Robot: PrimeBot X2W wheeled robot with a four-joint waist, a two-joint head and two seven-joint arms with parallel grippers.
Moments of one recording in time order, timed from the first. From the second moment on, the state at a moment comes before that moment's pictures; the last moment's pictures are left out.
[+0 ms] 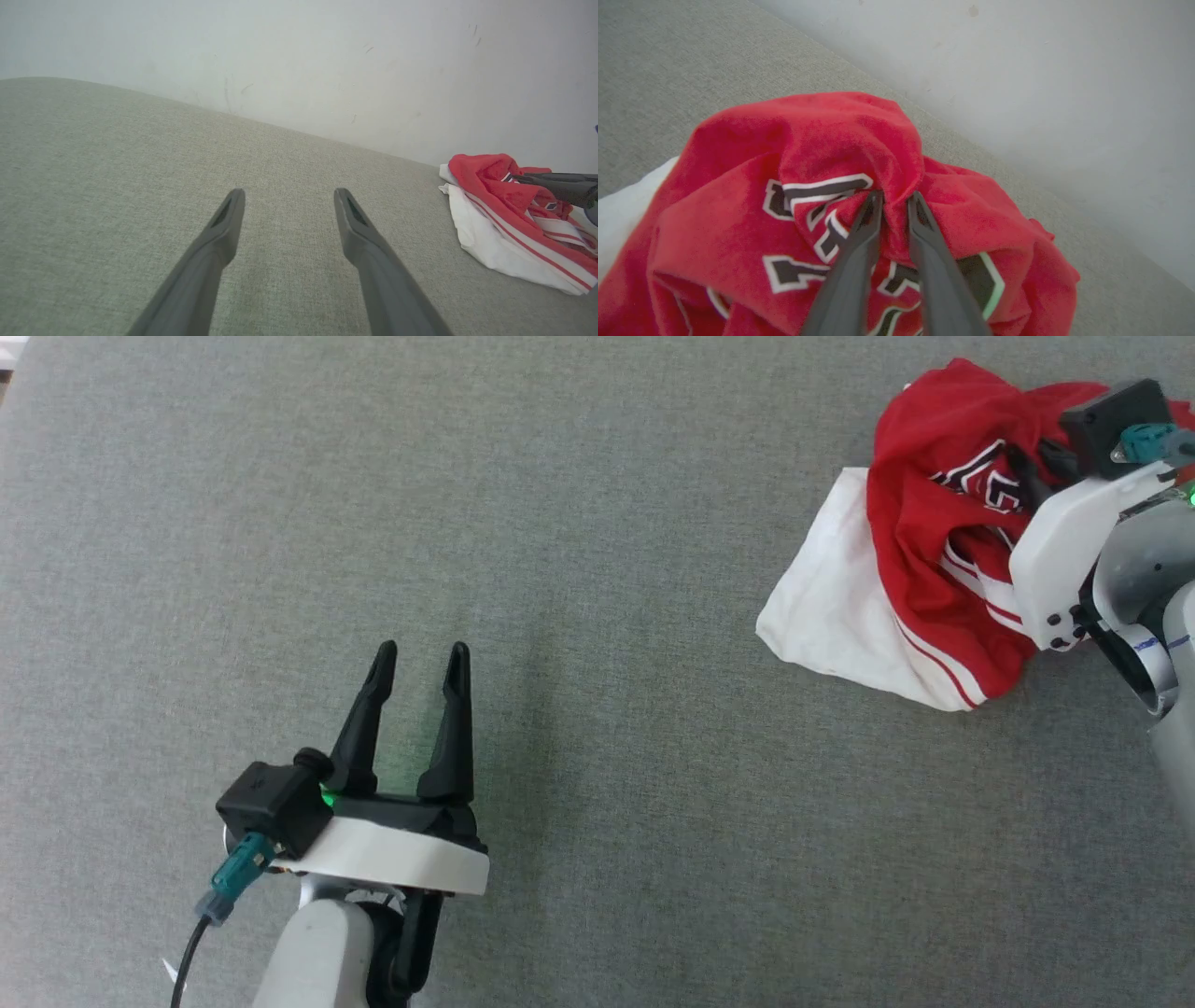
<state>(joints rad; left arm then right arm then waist) -0.16 0.05 -0.13 0.04 -0.35 -0.08 -0.26 -0.75 -0.43 0.30 0.39 0.17 0.13 0.34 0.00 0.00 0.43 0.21</state>
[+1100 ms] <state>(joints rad) 0.02 0.05 -0.08 -0.01 -0.30 -0.09 -0.26 0.05 -0.05 -0.28 0.00 0.14 0.13 -0.23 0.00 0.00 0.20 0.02</state>
